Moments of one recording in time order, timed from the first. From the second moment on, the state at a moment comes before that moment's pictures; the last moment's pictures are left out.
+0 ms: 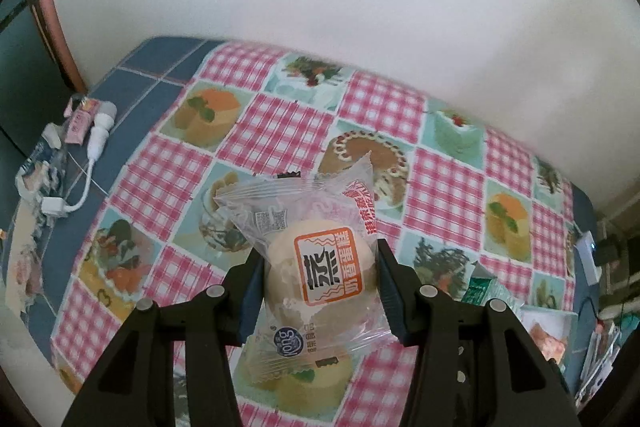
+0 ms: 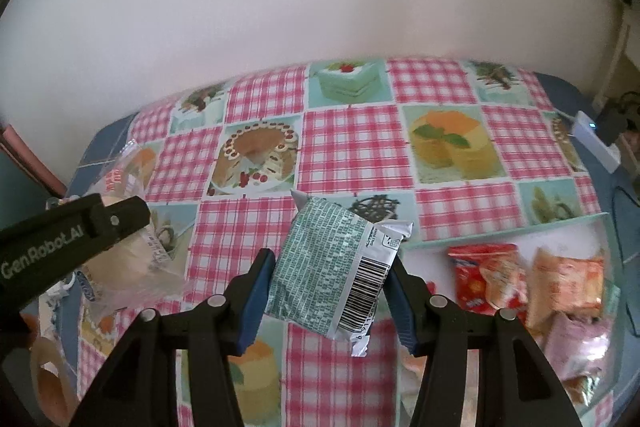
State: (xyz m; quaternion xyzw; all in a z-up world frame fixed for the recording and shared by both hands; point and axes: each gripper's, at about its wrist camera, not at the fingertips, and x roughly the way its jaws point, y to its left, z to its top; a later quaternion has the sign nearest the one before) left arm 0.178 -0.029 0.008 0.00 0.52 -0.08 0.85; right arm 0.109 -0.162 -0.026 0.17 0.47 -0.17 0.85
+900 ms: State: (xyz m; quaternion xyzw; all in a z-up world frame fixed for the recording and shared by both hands) left arm 0.077 -0.030 0.011 0.01 0.51 -0.15 0.85; right arm -0.015 -0.188 0.006 0.20 0.46 -0.21 0.84
